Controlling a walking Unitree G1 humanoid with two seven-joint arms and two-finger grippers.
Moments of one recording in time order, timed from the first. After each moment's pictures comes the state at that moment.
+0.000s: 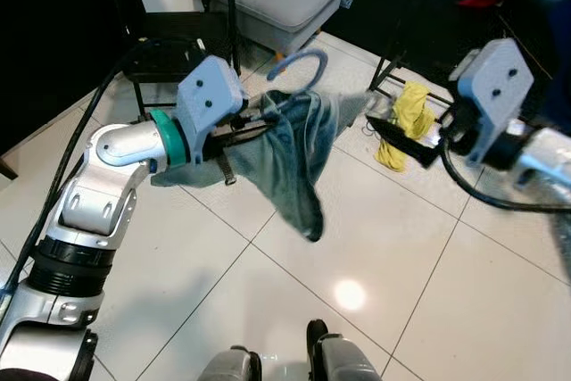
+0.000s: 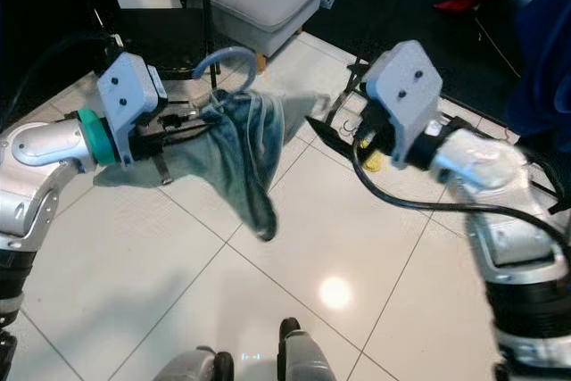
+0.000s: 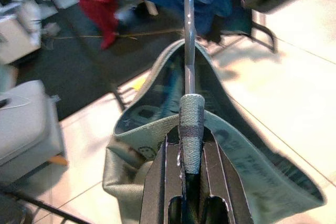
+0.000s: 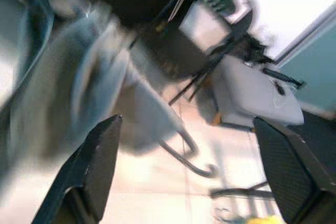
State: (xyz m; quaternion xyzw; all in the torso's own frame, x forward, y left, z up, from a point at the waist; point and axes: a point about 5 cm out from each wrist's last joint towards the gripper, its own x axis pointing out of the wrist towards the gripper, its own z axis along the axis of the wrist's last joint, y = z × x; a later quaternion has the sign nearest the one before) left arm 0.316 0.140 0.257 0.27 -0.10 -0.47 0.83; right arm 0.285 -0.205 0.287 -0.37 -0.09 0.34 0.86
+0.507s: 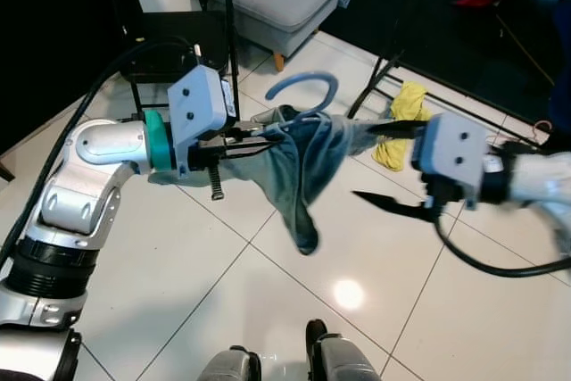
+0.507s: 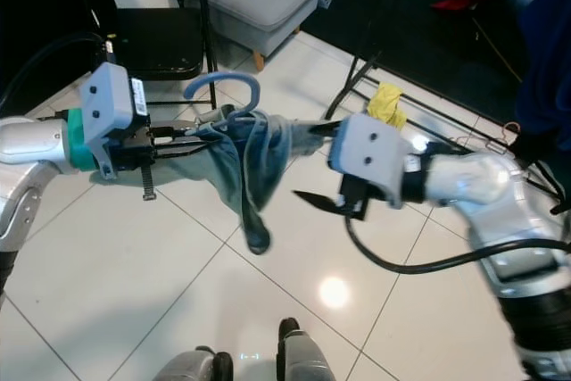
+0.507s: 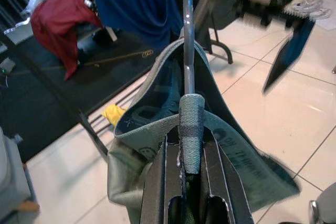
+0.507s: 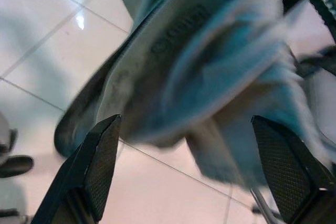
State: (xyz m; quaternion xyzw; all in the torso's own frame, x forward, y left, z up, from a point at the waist) left arm 0.301 0.132 0.275 0.26 -0.14 -0.54 0.79; right arm 0.278 -0.168 0.250 -0.36 -0.05 0.50 0.79
